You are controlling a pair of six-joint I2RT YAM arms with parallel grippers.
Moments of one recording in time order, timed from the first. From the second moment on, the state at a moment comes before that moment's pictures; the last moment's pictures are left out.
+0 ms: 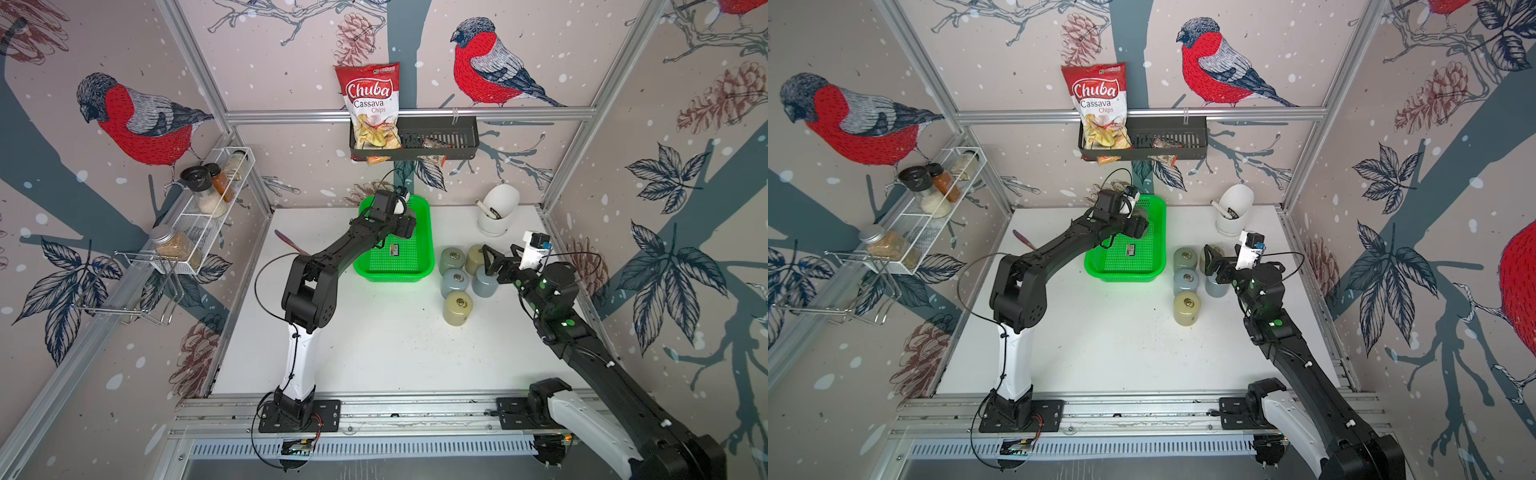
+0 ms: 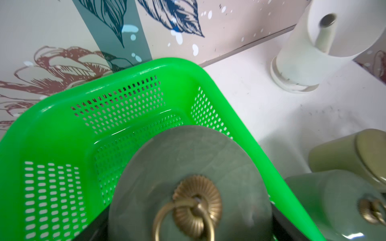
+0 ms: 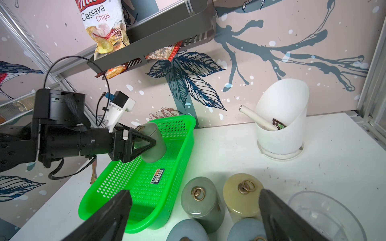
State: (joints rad) left arm -0.47 2.09 1.77 -0.28 0.10 0.00; right arm 0.29 0.84 0.56 0.20 -0.09 0.27
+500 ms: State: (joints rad) left arm -0.65 1.80 1.64 -0.33 0.13 0.03; right arm 0.29 0.69 0.59 0.10 -0.06 0.27
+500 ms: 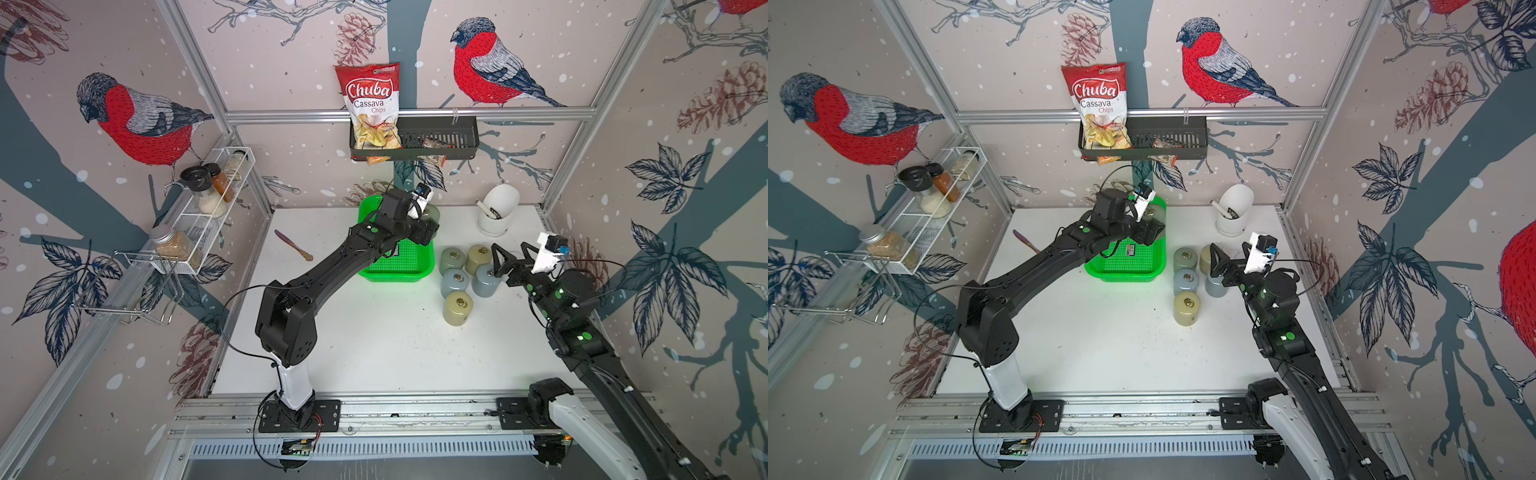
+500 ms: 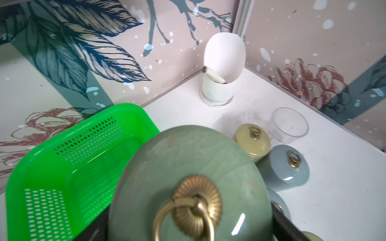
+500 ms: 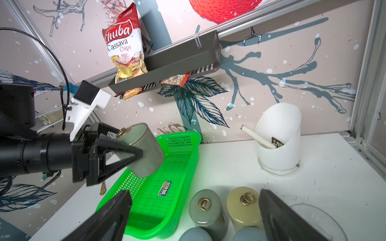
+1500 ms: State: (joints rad) left arm -1.03 1.81 1.43 -0.15 0.10 -0.03; right arm 0.27 0.62 0.65 -0.04 0.15 0.29
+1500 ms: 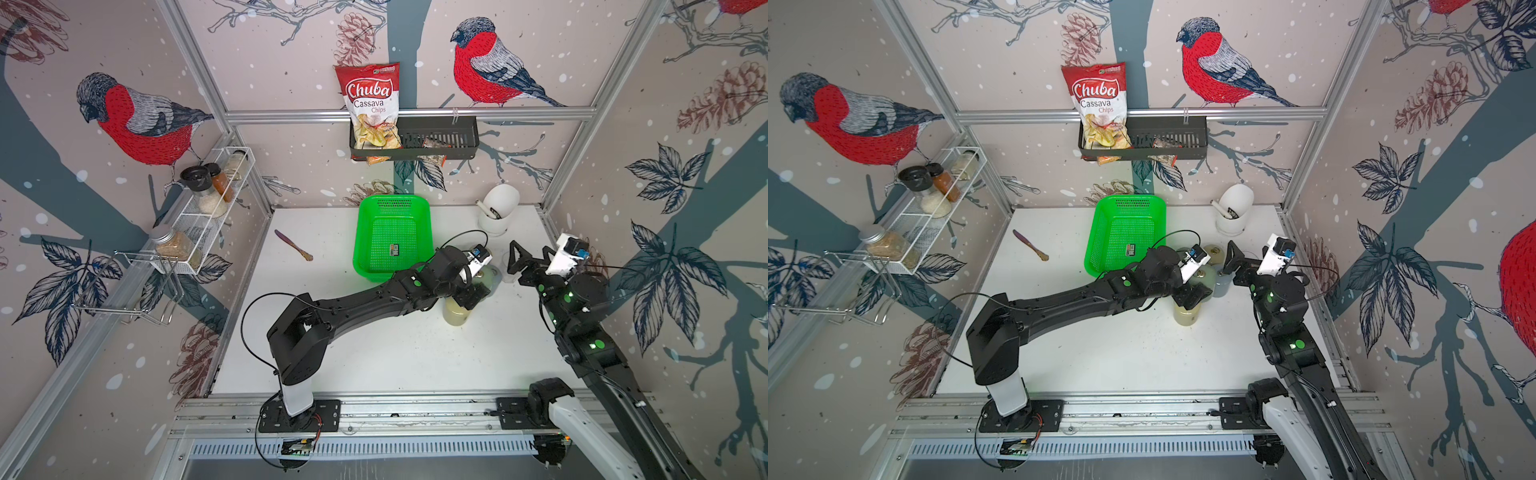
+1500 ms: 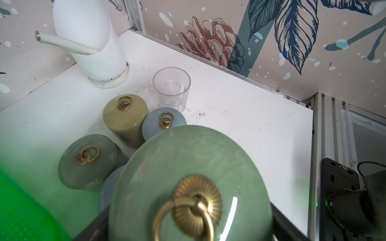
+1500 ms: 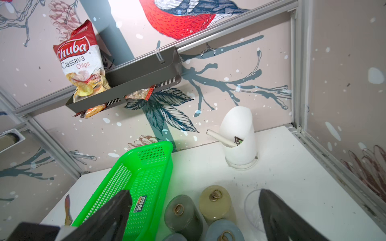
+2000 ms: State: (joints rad) left arm -1.11 1.98 1.45 -0.04 0.06 -0.03; right arm 0.04 0.63 0.66 -0.07 0.22 0.41
